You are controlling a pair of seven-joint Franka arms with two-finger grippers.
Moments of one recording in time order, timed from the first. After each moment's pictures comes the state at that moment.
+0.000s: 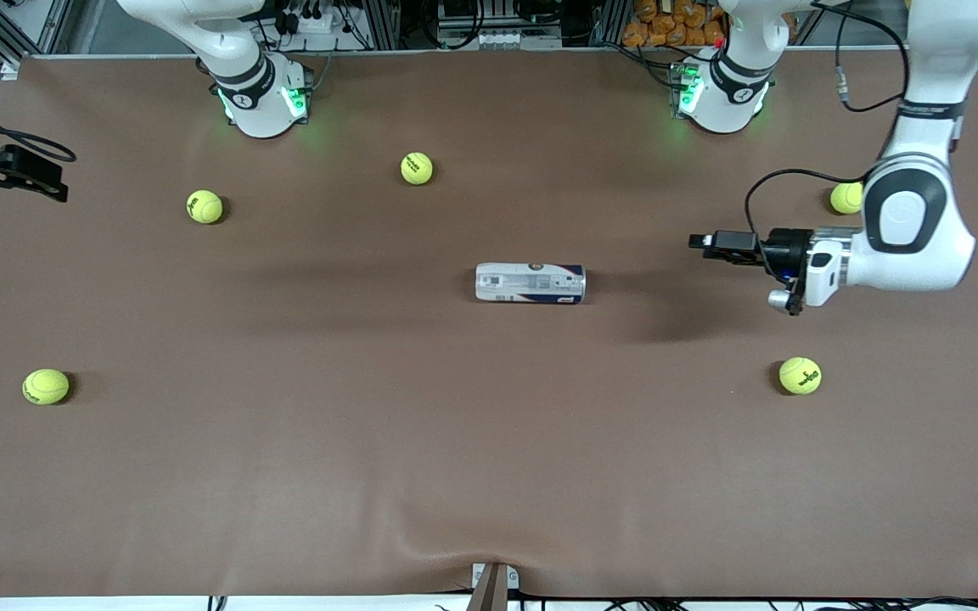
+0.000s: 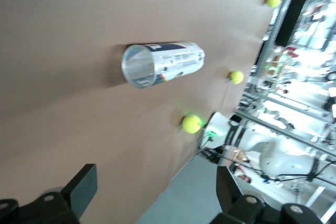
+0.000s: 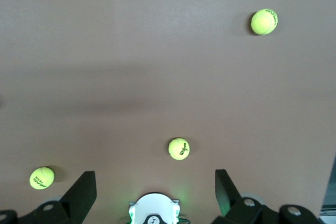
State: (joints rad) left arm 0.09 0.24 -0.05 -2.18 -0.97 1.71 0.56; right arm 0.05 0.06 -0.07 -1.39 -0.05 1.28 -0.02
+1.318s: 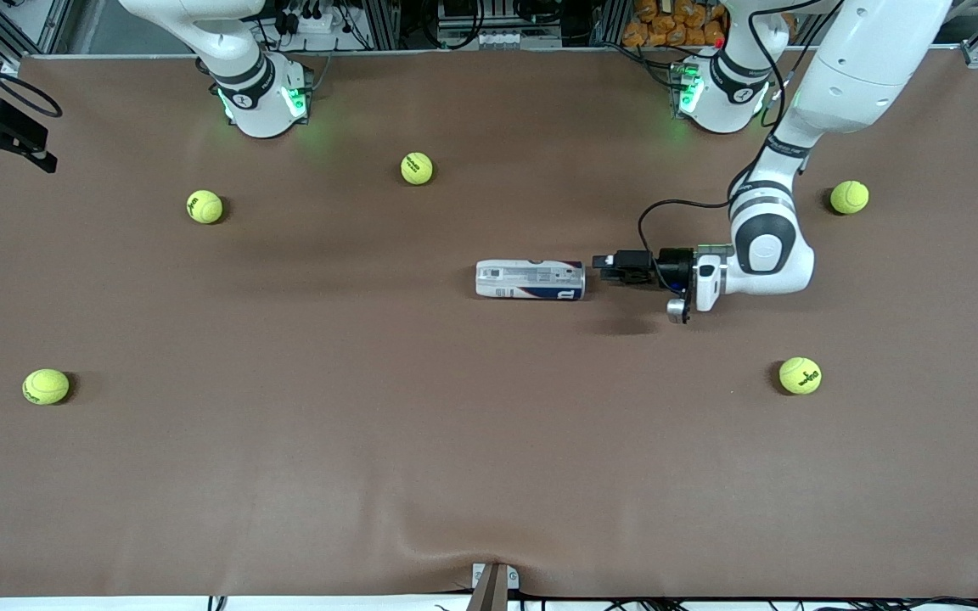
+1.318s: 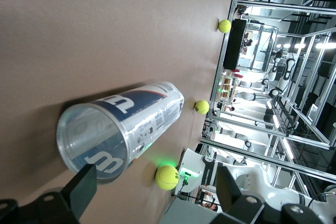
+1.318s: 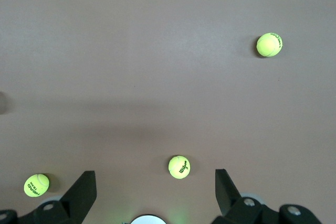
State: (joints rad) left arm -0.11 0.49 -0.12 -2.23 -1.48 1.93 0.93; right arm 0.01 -0.18 -0.07 -1.67 -0.02 1.48 -0.13
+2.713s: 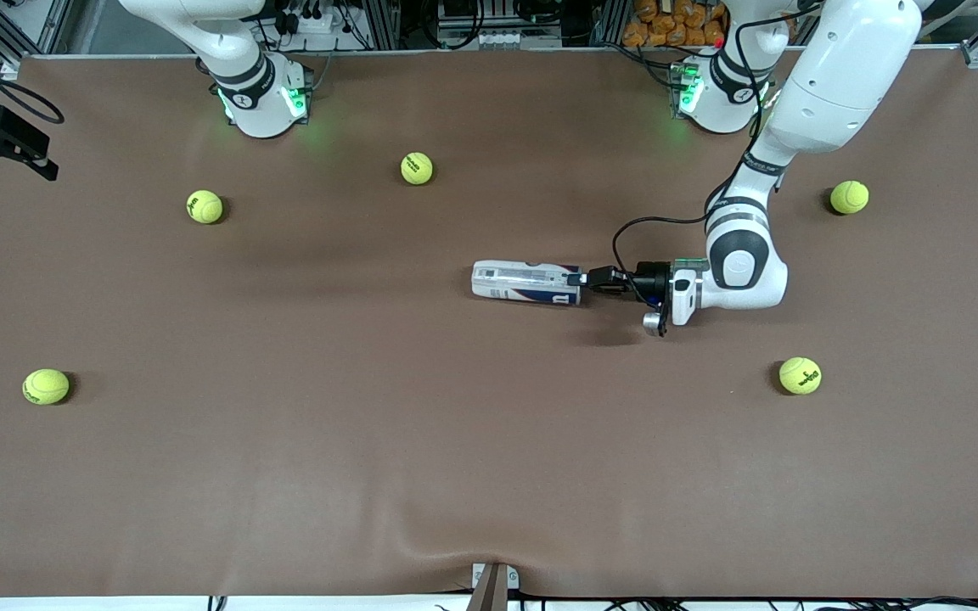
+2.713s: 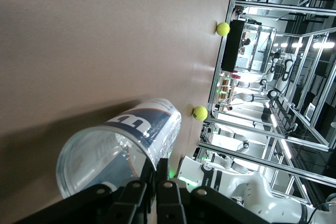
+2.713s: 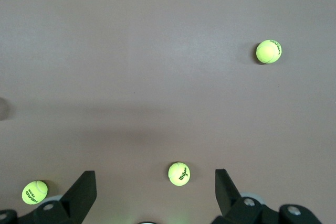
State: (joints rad) left arm -0.17 0.58 -0.13 -2.10 -1.51 1.94 0.88; right arm 0.01 -0.17 -0.07 -1.68 -0.02 1.51 -0.13
